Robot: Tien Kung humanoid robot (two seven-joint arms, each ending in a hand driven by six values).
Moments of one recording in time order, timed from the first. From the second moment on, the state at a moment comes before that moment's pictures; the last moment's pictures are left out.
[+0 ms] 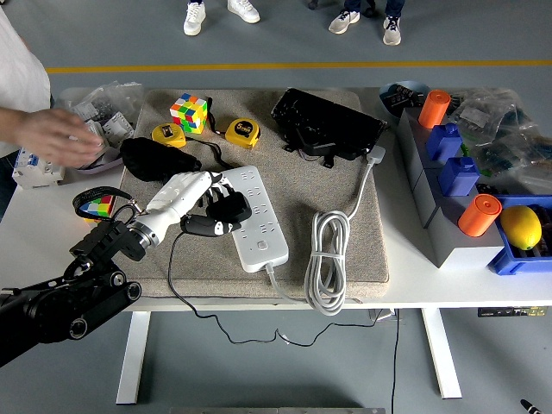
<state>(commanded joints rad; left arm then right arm) -0.59 0.28 -0.52 -0.94 1.62 0.43 -0.17 -0.01 -0.30 0.84 0.41 -0.54 -0.15 0.11</state>
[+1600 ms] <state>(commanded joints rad) -0.60 0.30 -0.52 -0.92 1.64 0.40 -0.17 -0.01 -0.30 0.86 0.42 -0.55 -0.14 0.12</state>
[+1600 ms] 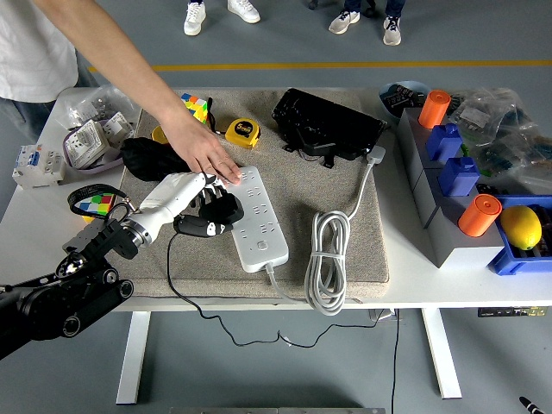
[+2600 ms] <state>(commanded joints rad) -0.60 0.31 -0.54 -0.93 1.65 0.36 -0.18 -0.02 -0.29 0.87 0.42 -0.55 -0.14 0.12</state>
